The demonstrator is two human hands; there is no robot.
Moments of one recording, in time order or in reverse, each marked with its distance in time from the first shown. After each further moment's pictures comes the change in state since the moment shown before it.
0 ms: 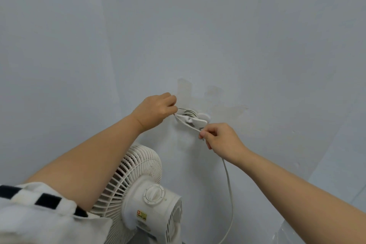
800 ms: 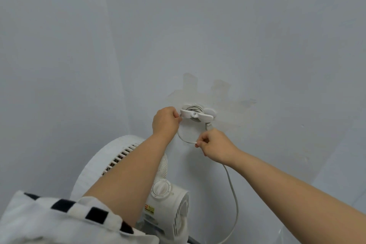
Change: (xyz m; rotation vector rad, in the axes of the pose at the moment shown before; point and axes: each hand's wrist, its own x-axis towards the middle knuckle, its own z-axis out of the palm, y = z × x) left_hand 0.000 0.059 0.036 -0.684 -0.211 -1.249; right_hand 0.004 0.008 0.033 -0.184 -0.162 0.065
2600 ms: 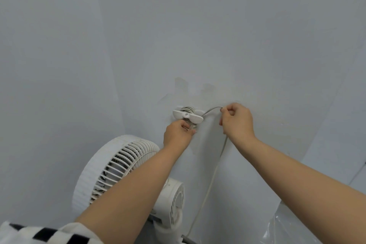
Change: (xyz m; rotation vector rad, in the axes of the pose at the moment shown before) left_hand -0.053 0.034 0.021 -0.213 -0.107 -0.097; right_hand -0.014 0.000 -0.058 0.399 0.644 0.086
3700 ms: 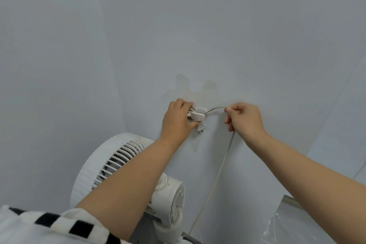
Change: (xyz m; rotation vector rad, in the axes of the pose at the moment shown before) left_hand 0.013 0.008 -0.014 0.297 0.151 0.548; right_hand 0.003 0.002 -0.017 0.062 -0.097 0.072
